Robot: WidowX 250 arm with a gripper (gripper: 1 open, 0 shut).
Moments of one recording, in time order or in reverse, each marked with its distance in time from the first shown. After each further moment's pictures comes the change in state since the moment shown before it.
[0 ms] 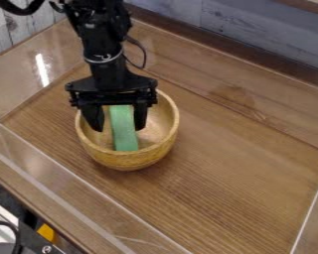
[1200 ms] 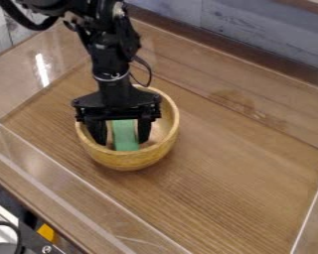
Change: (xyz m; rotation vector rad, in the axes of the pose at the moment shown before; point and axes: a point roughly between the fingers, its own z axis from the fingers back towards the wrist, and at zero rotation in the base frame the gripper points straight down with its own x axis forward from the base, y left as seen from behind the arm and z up) arm -0.007 -0.005 -0.020 0.036 0.013 0.035
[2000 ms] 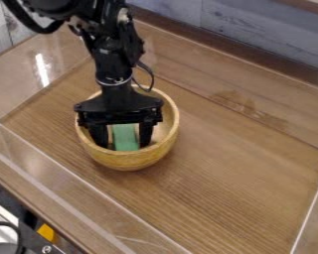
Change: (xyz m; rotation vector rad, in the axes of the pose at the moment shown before) arm -0.002 -0.001 -0.006 0.015 0.019 0.026
